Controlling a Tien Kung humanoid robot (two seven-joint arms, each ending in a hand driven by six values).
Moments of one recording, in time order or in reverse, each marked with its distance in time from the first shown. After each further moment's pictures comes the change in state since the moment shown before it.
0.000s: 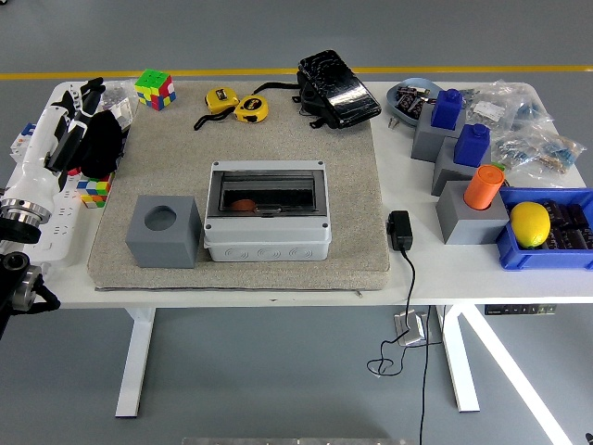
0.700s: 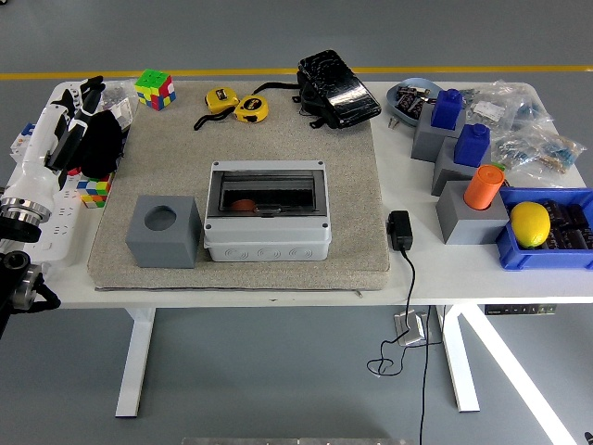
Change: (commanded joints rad) left arm -0.004 0.001 0.000 0.000 0.004 0.005 0.000; right arm 0.001 0.001 -0.001 0.000 0.000 0.000 -0.001
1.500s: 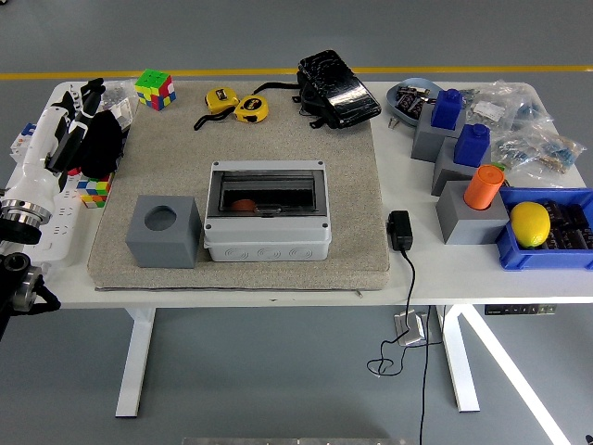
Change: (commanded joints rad) left arm 0.005 0.001 0.005 0.000 -0.001 0.001 -0.002; right arm -0.005 -0.001 -0.004 0.000 0.002 -0.001 -0.001
